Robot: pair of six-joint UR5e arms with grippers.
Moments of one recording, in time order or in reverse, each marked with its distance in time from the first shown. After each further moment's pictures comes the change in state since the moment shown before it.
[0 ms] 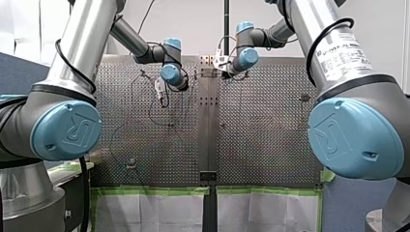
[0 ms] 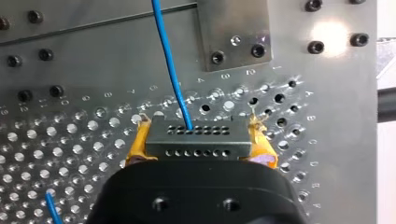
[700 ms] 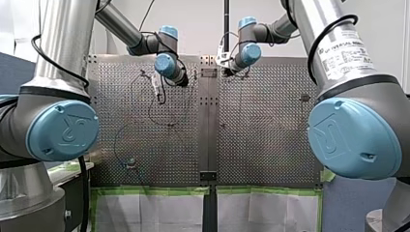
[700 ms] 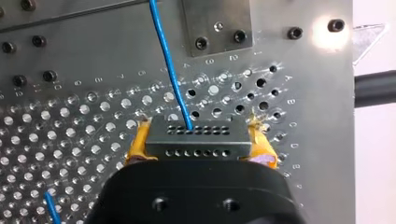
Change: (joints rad) left arm -0.044 0.173 -0.172 -0.041 0.013 -0.018; right arm -0.010 -0.045 0.033 0.019 0.002 -0.002
